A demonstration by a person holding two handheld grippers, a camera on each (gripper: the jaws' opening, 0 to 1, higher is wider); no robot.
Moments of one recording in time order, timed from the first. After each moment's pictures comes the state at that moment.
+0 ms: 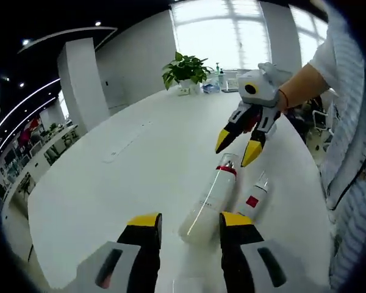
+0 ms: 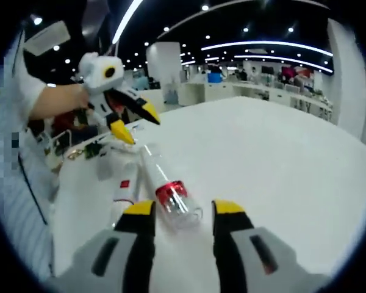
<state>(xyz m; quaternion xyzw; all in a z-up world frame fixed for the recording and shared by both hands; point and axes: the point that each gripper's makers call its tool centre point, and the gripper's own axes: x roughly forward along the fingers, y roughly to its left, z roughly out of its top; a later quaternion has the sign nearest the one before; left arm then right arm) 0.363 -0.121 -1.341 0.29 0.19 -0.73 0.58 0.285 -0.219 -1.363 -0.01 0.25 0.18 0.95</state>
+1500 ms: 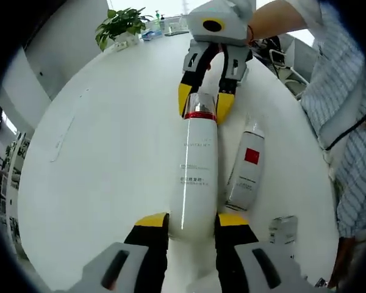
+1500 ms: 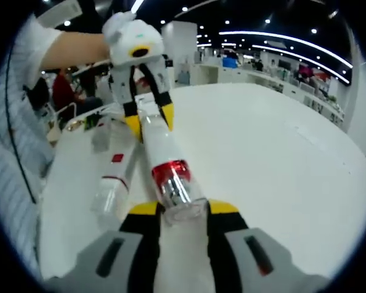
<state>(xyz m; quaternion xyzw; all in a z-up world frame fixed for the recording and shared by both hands) 0.365 -0.125 -1.398 0.48 0.24 -0.74 0.40 0.287 -0.214 -1.394 -0.06 0.31 0.21 0.93</state>
